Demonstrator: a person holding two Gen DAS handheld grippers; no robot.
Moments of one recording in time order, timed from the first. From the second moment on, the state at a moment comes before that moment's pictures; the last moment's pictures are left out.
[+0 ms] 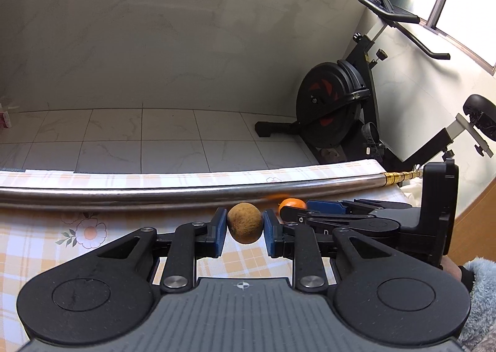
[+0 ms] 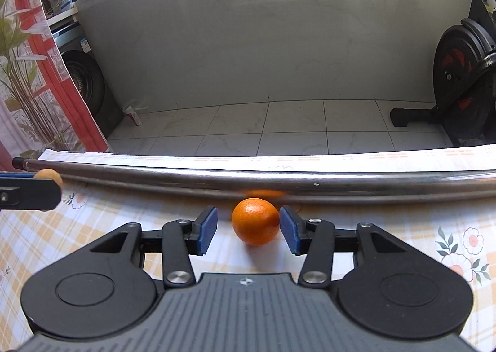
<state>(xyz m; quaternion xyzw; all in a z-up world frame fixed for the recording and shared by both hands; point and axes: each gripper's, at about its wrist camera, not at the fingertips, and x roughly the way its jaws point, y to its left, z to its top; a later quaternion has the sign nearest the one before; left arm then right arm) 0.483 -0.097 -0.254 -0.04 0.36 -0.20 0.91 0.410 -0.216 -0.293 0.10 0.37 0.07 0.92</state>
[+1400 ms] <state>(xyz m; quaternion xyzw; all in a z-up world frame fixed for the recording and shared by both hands) 0.335 -0.007 -0.096 -0.06 0.25 -0.13 0.96 0.248 -0.171 -0.115 0.08 0.24 0.11 0.96</state>
